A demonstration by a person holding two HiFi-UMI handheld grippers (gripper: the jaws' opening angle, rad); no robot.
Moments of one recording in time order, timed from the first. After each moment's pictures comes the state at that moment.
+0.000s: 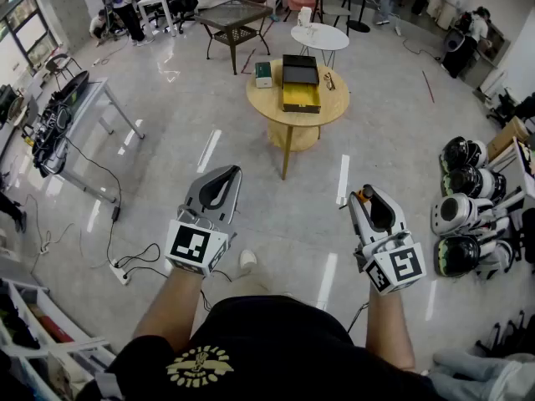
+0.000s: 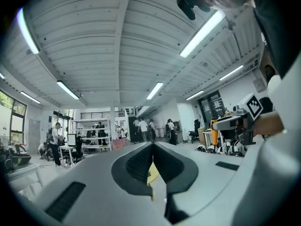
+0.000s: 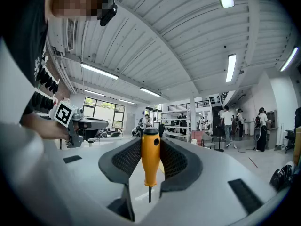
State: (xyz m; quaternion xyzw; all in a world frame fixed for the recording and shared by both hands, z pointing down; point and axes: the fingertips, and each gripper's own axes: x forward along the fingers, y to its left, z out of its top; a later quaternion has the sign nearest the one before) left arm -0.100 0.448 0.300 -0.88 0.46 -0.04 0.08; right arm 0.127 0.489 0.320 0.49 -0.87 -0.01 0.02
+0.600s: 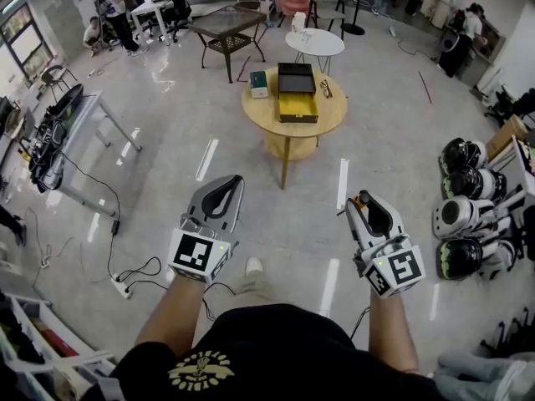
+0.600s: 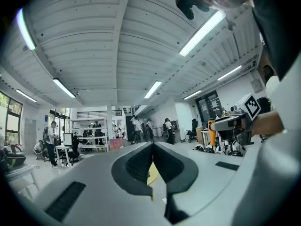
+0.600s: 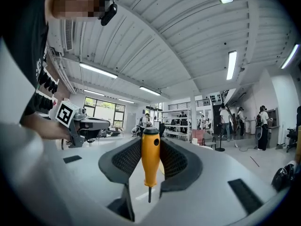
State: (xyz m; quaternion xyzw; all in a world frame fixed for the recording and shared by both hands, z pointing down) left arm -0.087 0.408 0.308 -0.89 0.45 -0.04 0.08; right arm 0.129 0.450 0.328 0.49 -0.87 0.00 0.02
